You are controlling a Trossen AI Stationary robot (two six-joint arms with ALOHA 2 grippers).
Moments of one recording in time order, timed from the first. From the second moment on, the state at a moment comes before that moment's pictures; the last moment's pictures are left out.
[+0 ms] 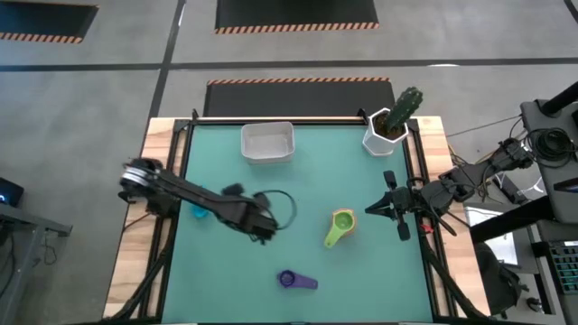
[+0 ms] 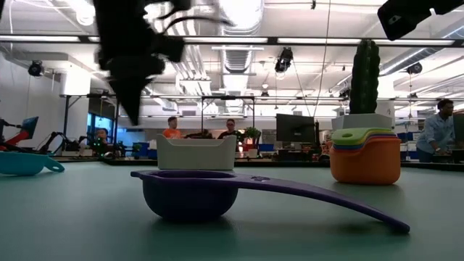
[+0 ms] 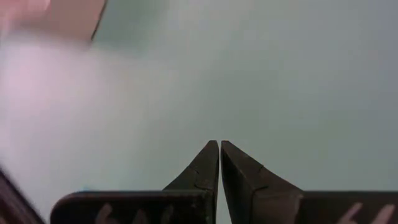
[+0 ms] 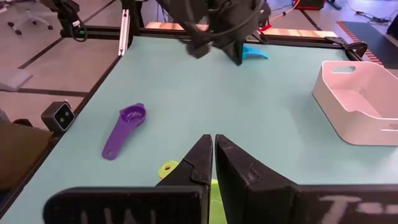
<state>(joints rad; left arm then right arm) -0.29 1.76 1.28 -1.14 -0.43 -0.87 0.47 0.61 0.60 -0.36 0.29 0.13</state>
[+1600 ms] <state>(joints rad) -0.31 1.48 0.70 -1.10 -0.26 -1.63 0.47 0.61 0.59 -0.36 0.32 0.10</state>
